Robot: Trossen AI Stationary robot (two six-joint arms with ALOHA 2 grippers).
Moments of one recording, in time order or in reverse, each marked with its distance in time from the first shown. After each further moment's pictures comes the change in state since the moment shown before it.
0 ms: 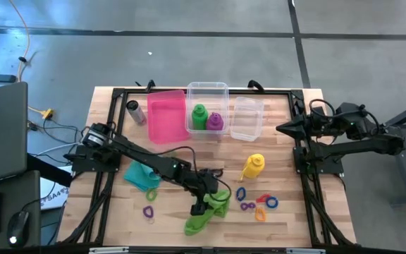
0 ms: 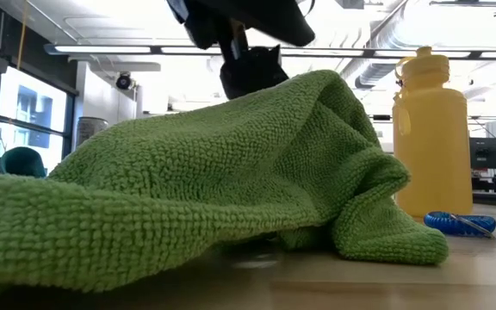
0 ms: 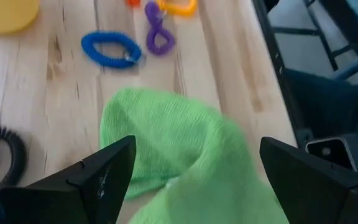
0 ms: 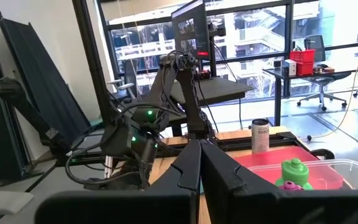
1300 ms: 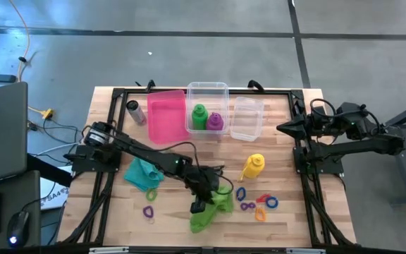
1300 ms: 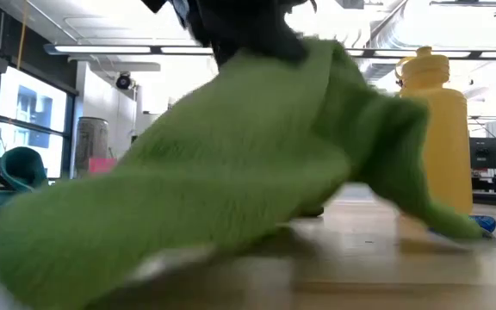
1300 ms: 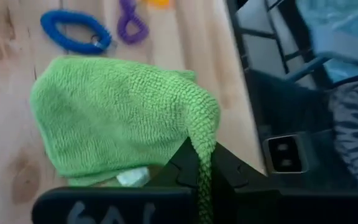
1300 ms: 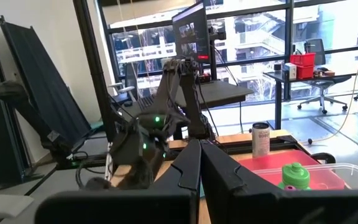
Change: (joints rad) left arm 0.046 -0.001 -0.002 0.019 0.193 -0.080; right arm 0.000 0.000 0.000 0.015 0.000 0.000
